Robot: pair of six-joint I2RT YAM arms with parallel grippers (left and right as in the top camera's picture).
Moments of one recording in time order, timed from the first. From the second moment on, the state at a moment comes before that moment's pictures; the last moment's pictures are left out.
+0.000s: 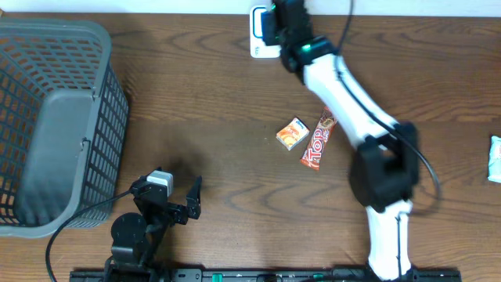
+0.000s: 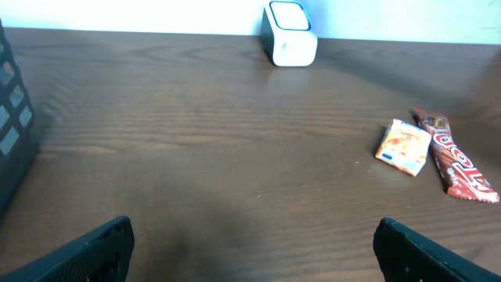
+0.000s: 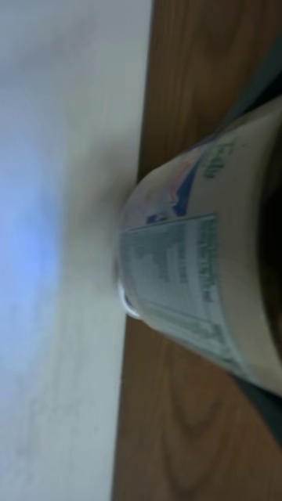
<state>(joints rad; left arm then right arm) -0.13 0.05 0.11 -0.37 0.19 -0.09 0.42 2.16 2.00 -0.43 0.27 0.19</state>
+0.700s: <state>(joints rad) -0.13 0.05 0.11 -0.37 0.19 -0.09 -0.44 2.15 2.00 -1.23 0.13 0.43</state>
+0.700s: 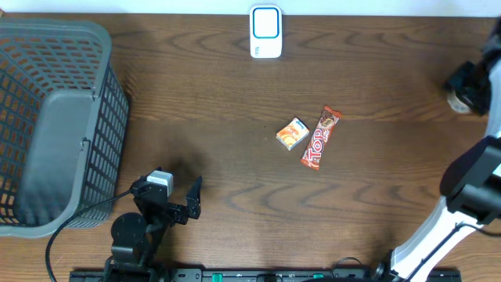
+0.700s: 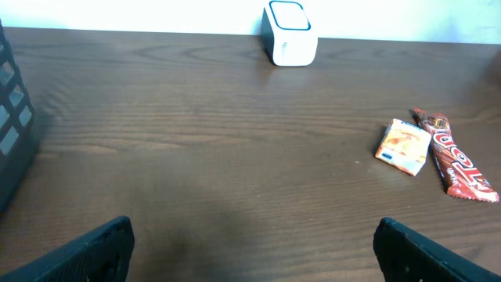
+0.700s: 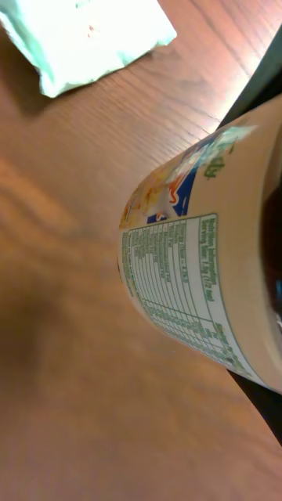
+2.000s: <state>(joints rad) -0.13 0.05 0.11 -0.37 0.19 -0.09 0.23 1.92 1.94 -1.36 -0.17 0.09</state>
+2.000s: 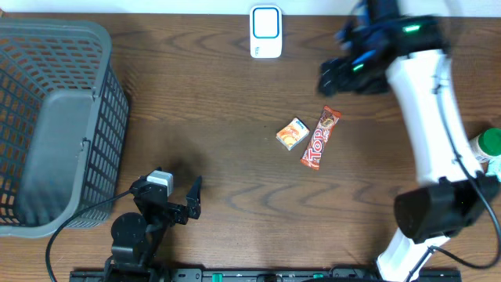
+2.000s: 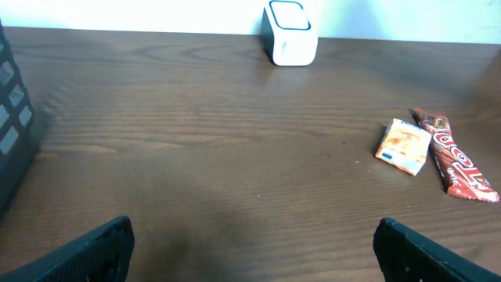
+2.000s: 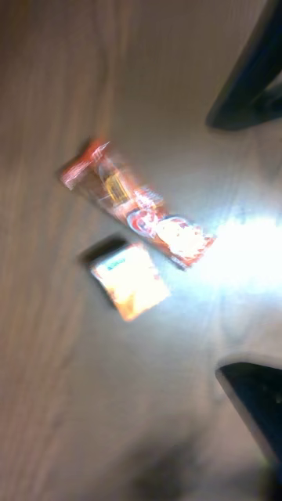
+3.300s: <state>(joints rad) -0.13 0.05 0.11 -0.37 0.19 -0.09 0.49 1.98 1.38 -1.00 0.04 0.22</state>
